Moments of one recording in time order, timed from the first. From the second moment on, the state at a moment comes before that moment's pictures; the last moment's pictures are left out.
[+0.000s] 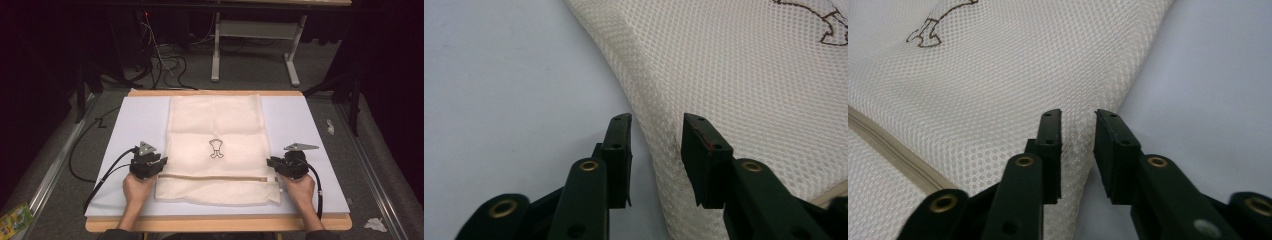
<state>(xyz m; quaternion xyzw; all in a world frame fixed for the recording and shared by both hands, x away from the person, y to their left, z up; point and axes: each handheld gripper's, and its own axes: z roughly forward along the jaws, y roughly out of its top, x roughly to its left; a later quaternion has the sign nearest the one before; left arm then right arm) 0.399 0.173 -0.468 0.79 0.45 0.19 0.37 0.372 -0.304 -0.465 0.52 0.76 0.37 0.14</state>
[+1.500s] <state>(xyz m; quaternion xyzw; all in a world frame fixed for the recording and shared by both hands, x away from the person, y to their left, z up) 0.378 0.015 -0.452 0.83 0.32 0.14 0.43 0.356 -0.301 -0.474 0.54 0.74 0.40 0.07</state>
